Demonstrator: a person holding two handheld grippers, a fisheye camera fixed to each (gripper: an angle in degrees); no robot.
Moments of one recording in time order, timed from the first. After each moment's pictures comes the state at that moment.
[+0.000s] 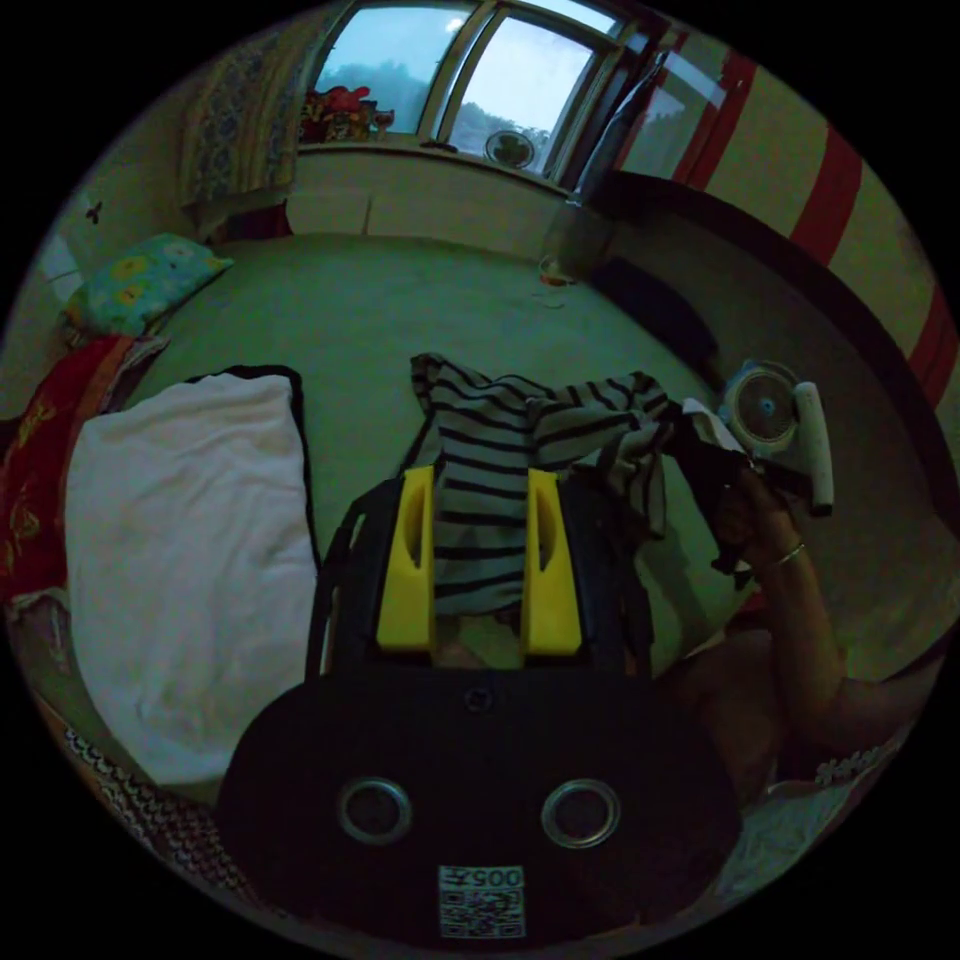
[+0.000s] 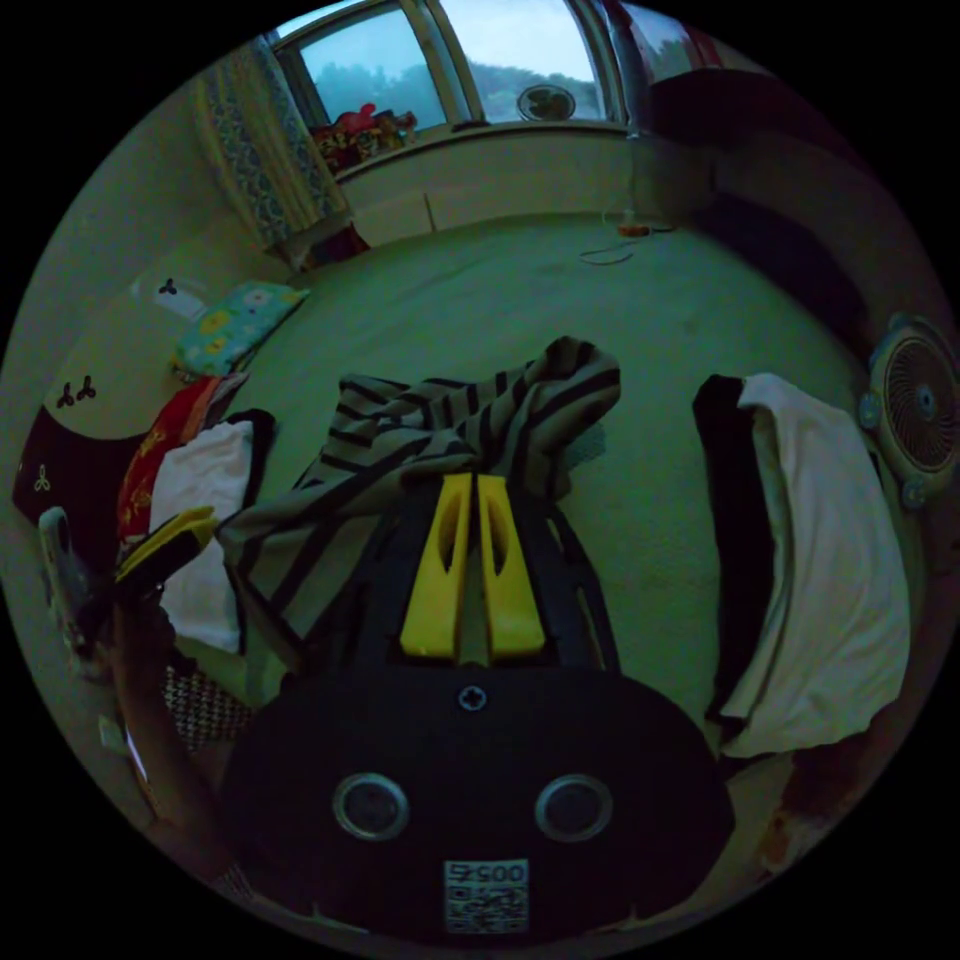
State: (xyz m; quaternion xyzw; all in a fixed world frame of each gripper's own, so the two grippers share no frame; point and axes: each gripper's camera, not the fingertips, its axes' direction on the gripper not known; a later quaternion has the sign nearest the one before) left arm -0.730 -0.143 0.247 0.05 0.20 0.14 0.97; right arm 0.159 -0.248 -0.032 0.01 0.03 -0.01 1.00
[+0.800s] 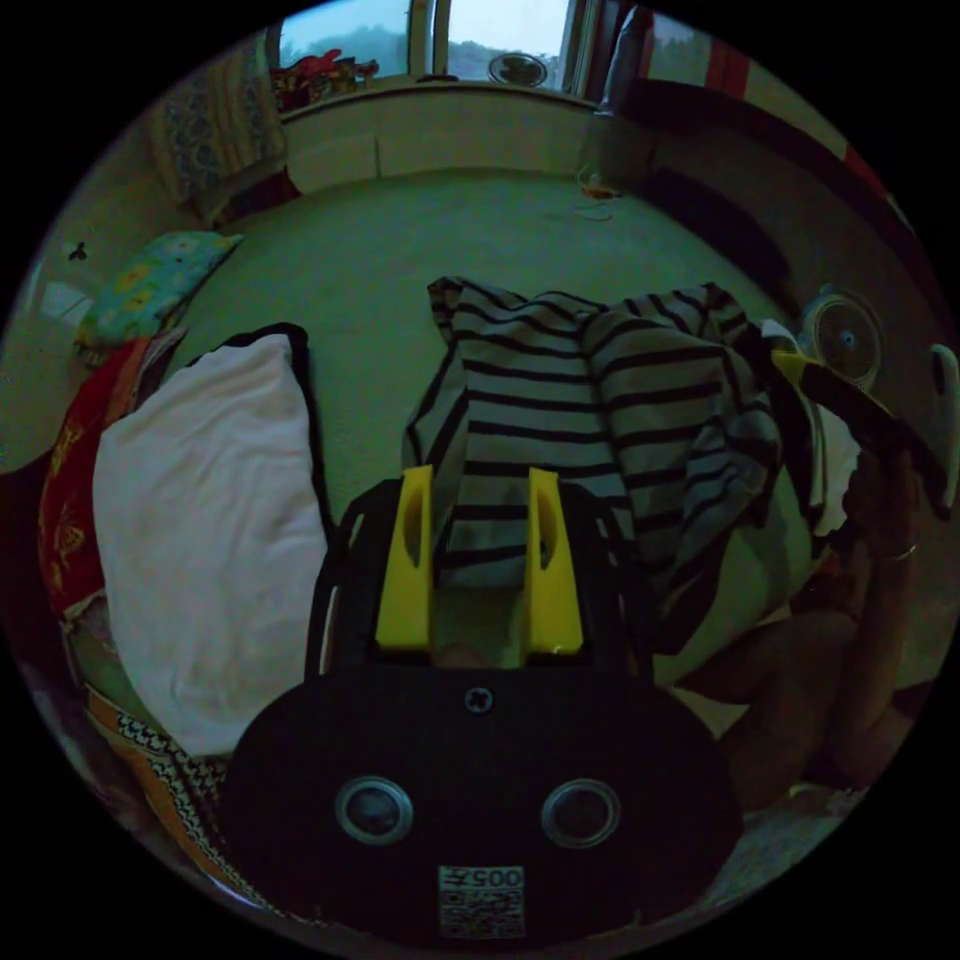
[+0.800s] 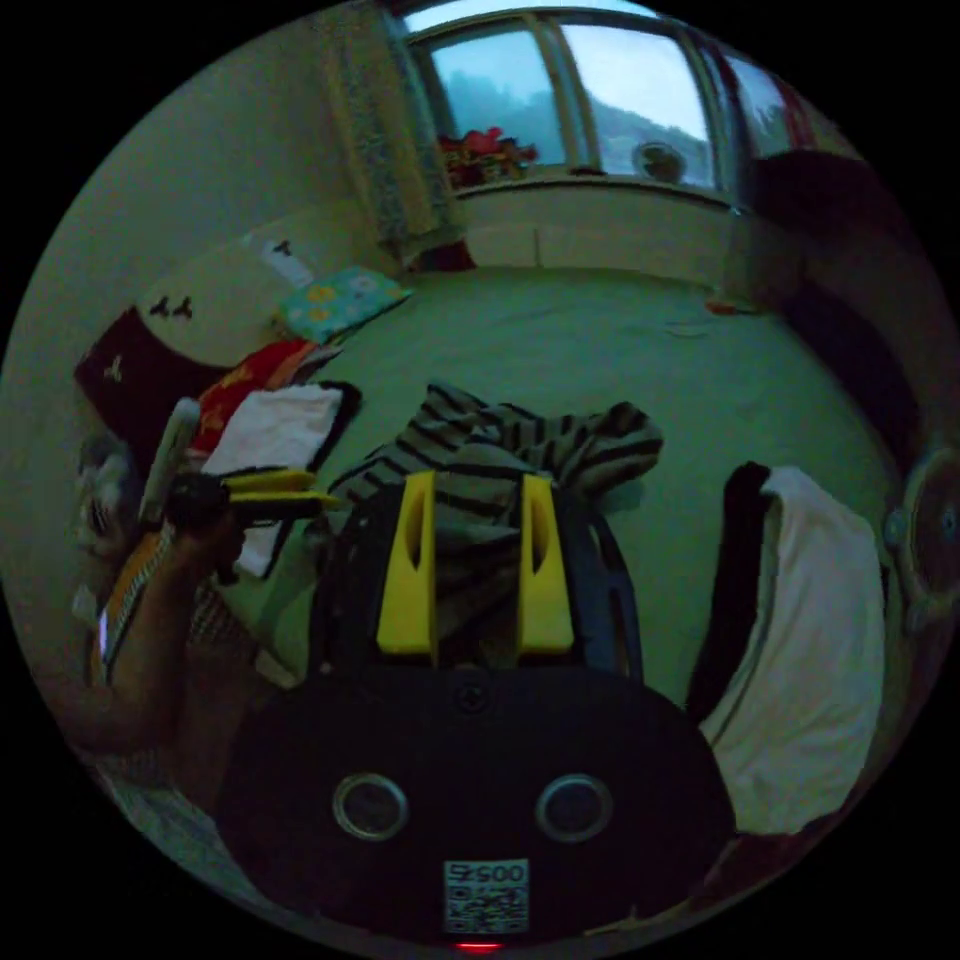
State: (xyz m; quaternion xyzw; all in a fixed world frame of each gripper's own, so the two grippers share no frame) left arm -0.625 -0.146 0.250 -0.04 0.09 0.20 0.97; right arm 0.105 -0.222 -0.093 0.06 -0.07 -0.20 0.98
